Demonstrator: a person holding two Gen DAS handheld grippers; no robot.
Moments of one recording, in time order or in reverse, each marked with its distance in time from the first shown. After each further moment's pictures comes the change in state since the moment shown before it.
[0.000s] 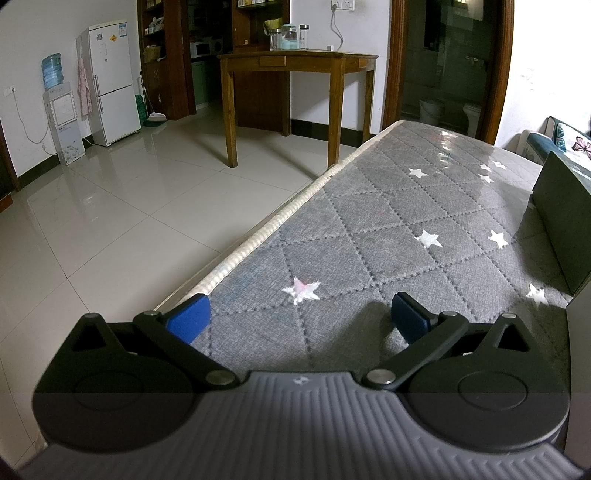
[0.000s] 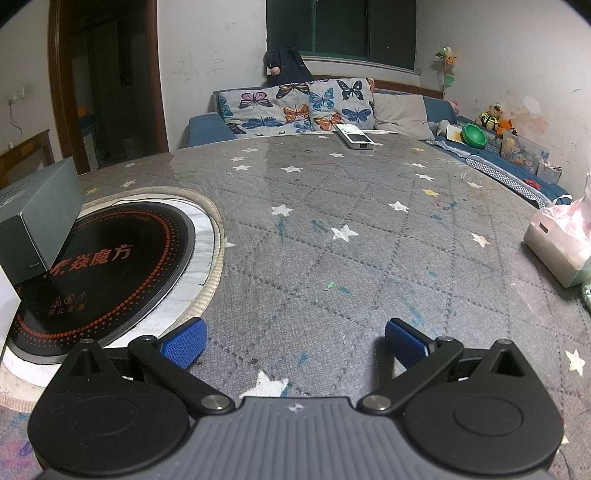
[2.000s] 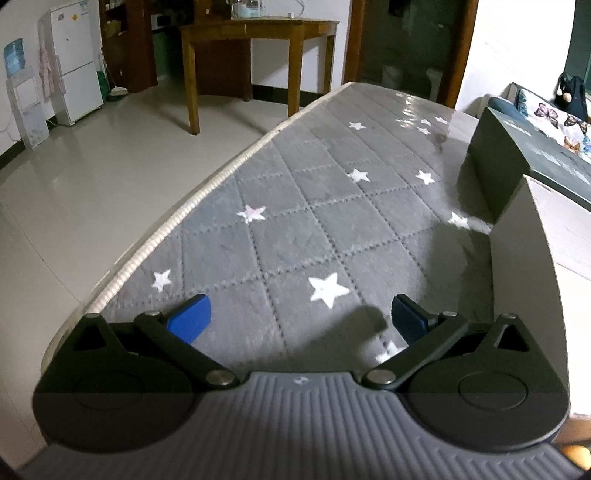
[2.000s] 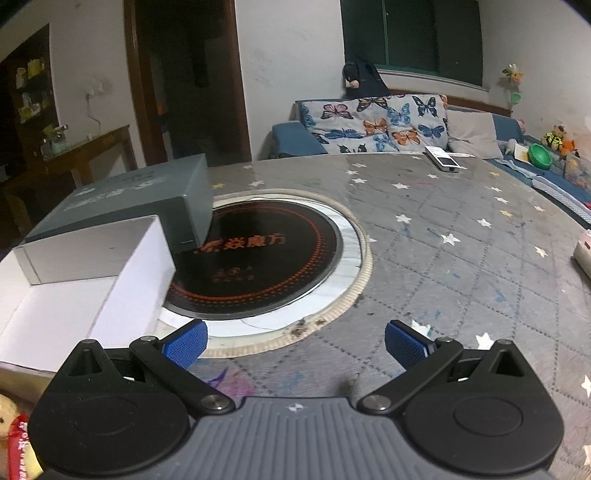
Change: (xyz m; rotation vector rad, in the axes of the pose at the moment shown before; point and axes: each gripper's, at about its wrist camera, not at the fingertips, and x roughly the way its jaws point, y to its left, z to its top) left arm -0.058 -0.005 -0.030 0.050 0.128 -0.127; right arm -0.089 0.066 -0.020 -0.092 -0.029 0.236
